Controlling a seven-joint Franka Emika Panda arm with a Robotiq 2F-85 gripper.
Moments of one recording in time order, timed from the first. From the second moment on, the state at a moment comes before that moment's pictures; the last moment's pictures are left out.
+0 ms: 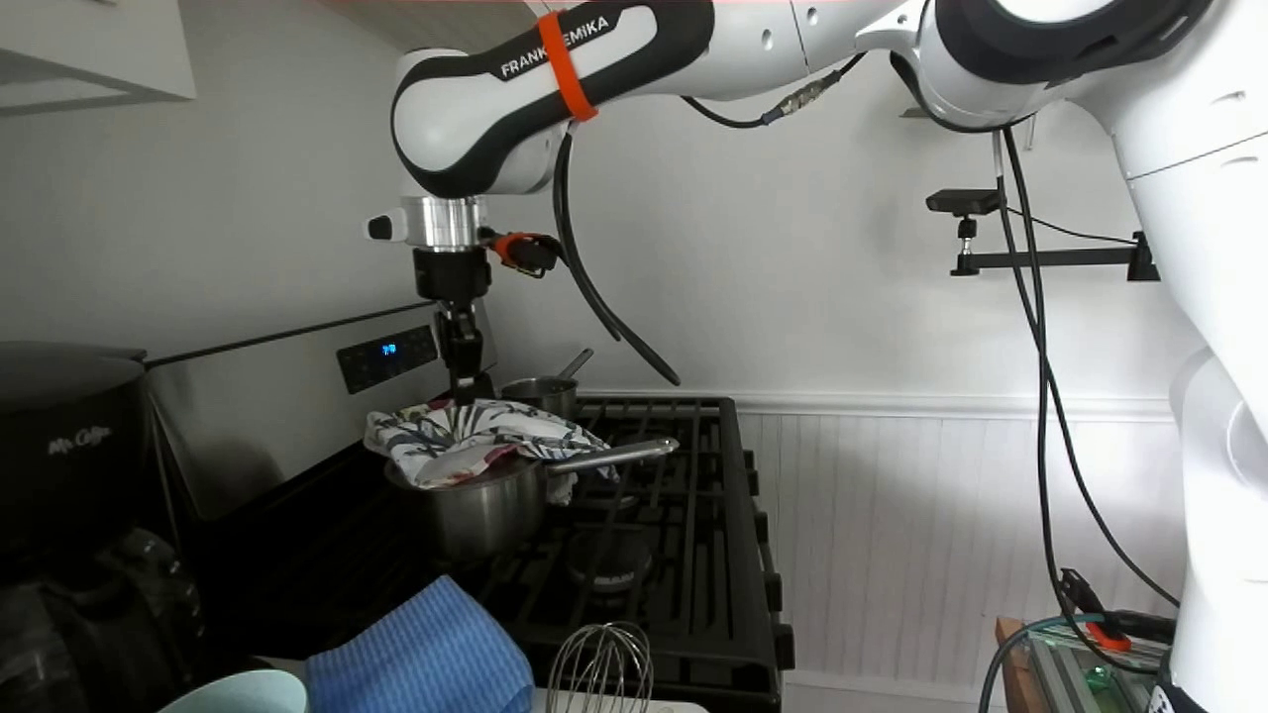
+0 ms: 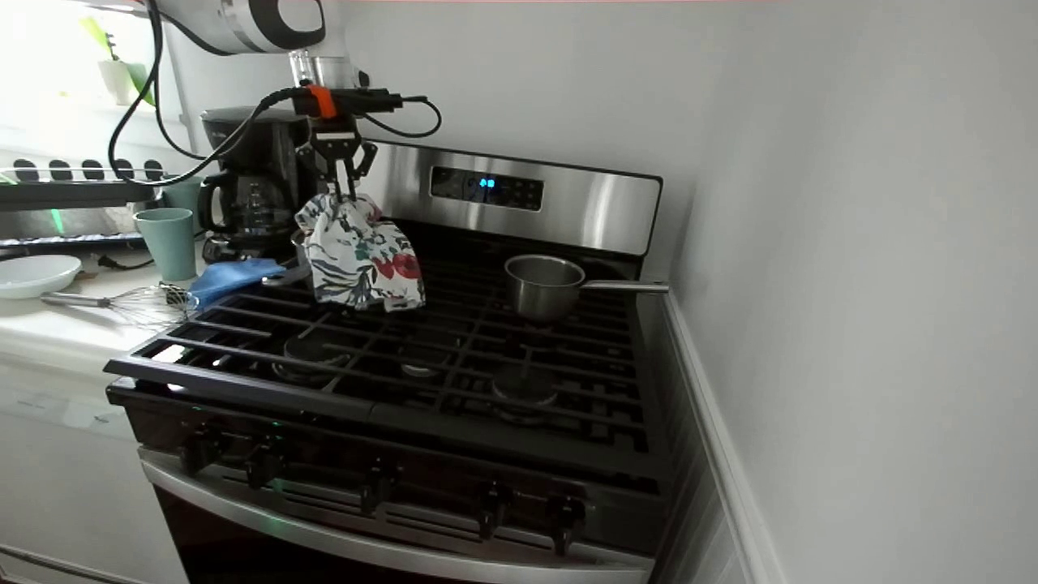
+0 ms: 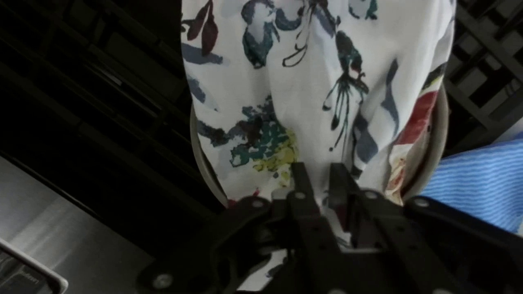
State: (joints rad) arm -0.01 0.38 0.05 -1.46 -0.13 1.95 -0.86
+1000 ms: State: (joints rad) arm -0.01 0.39 0.05 -1.47 -0.13 1.94 -0.86
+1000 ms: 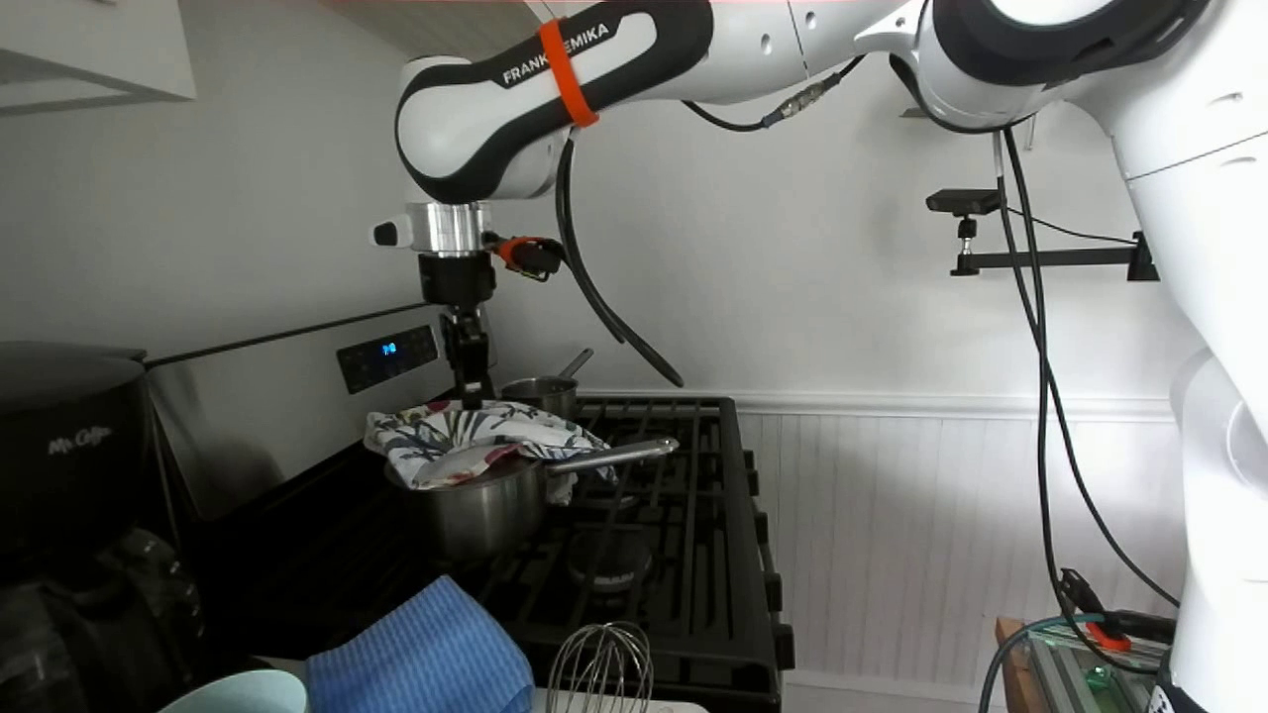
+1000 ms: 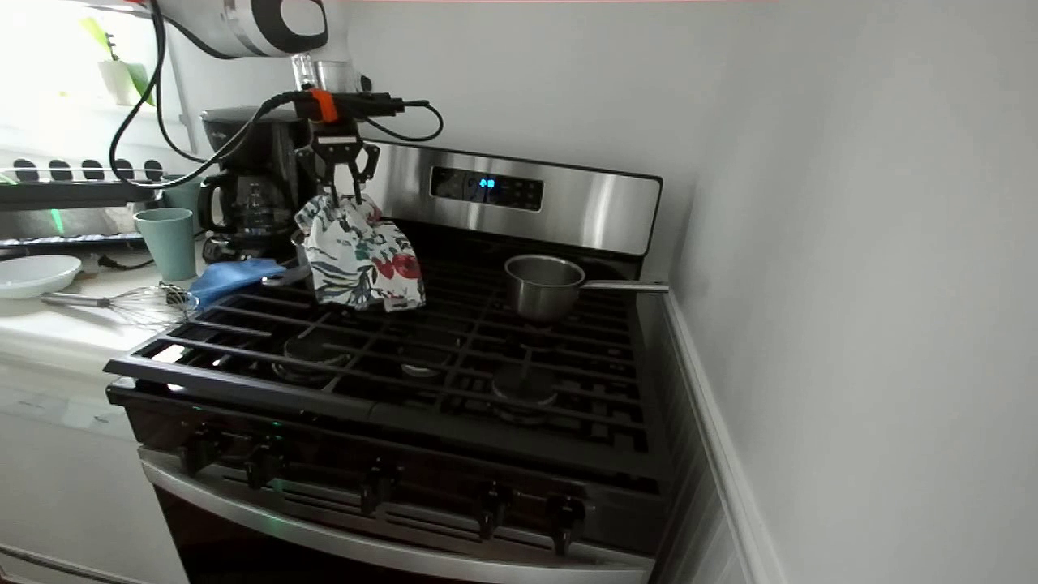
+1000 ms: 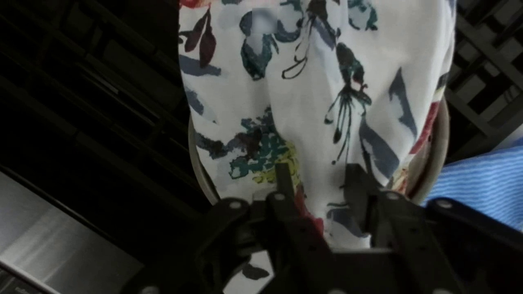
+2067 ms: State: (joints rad) arm -0.07 0.28 0.04 -1.49 -0.13 1.87 -0.94
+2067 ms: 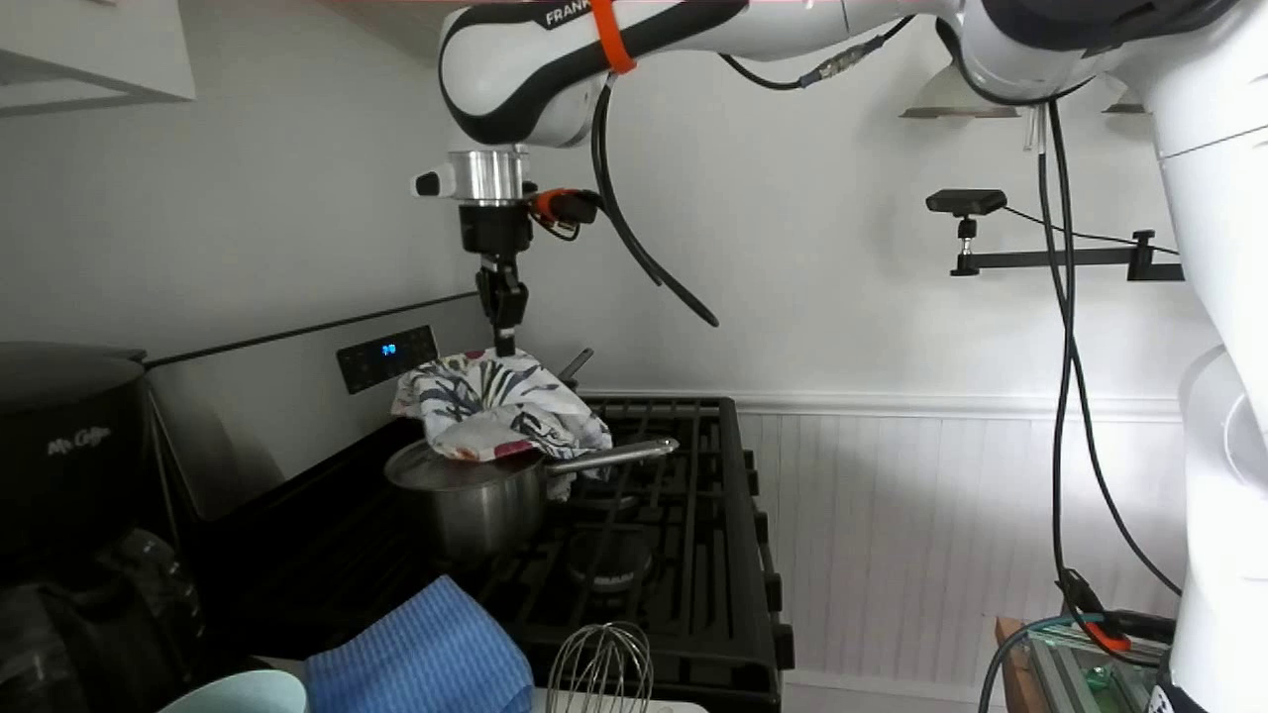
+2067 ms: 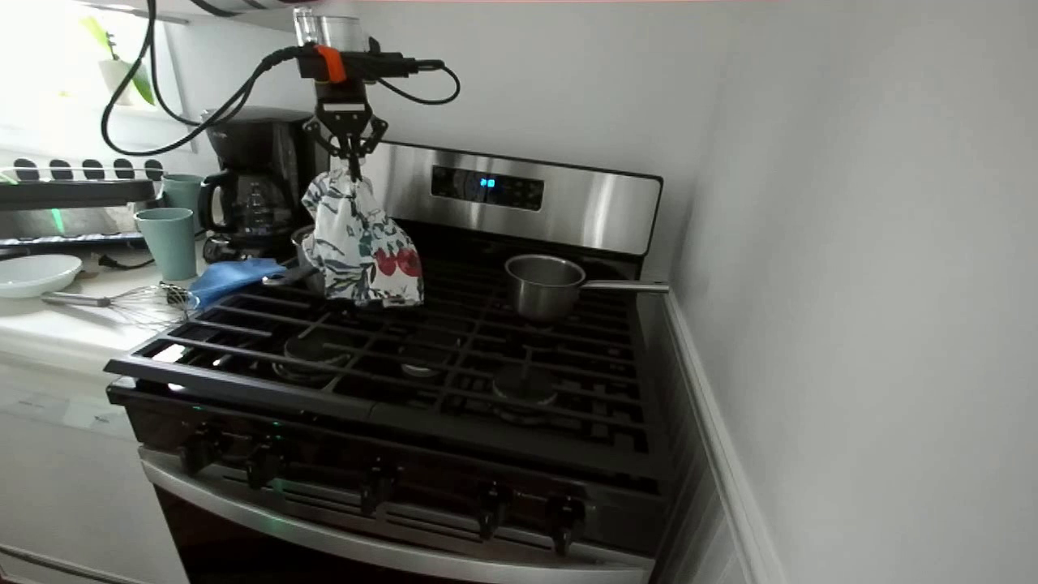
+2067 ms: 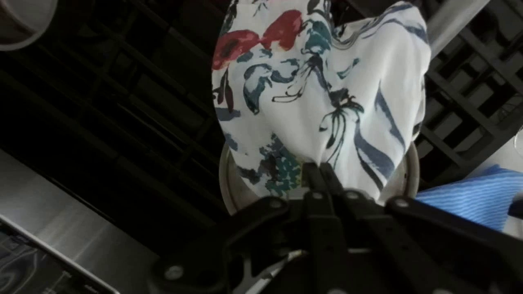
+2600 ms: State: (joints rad) arm -0.15 0.07 -0.05 -1.55 -0.09 1.77 -1.08
